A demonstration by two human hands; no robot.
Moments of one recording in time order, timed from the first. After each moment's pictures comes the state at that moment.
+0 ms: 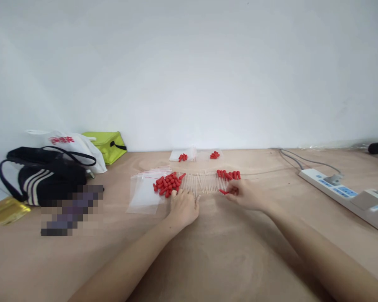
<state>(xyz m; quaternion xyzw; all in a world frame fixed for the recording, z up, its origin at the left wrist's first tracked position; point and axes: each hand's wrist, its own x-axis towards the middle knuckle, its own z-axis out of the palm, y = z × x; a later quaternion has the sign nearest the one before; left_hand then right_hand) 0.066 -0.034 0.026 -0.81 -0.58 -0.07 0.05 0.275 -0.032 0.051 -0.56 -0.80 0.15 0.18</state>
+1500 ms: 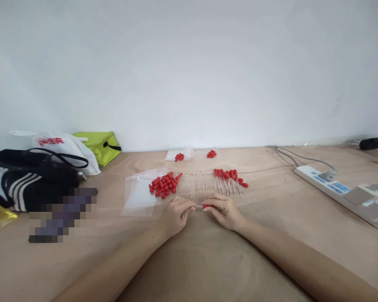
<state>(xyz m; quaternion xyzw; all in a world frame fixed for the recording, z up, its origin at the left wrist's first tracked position) 0.030 -0.028 -0.006 -0.88 -0.31 -0.35 -0.08 0.228 -0.042 -0.010 -0.30 -0.82 0.16 0.45</state>
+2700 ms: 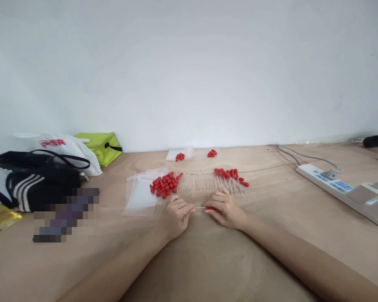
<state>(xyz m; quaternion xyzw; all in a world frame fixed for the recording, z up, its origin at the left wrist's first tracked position) 0.030 -0.036 -0.005 -0.89 -0.33 -0.30 0.06 0.237 -0.036 -0.011 -0.30 -0.89 0.01 0.35</state>
